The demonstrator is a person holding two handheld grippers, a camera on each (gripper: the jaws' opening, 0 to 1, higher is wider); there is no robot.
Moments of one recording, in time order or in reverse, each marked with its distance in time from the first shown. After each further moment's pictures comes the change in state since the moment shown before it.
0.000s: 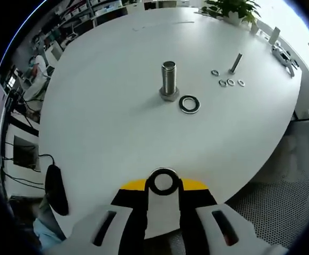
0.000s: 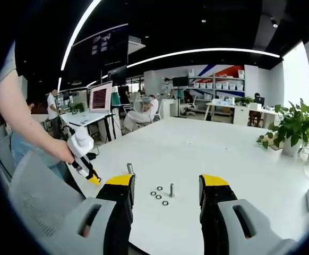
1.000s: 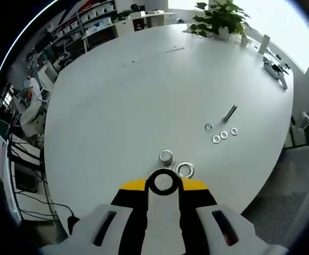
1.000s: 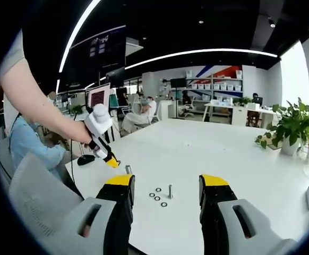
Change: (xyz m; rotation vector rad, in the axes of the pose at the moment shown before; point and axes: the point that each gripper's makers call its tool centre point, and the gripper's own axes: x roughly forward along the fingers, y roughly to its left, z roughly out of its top) left arm -0.017 -0.003 0.115 0.099 -0.116 -0.026; right arm -0.002 -0.004 0.003 0.011 -0.015 -0.015
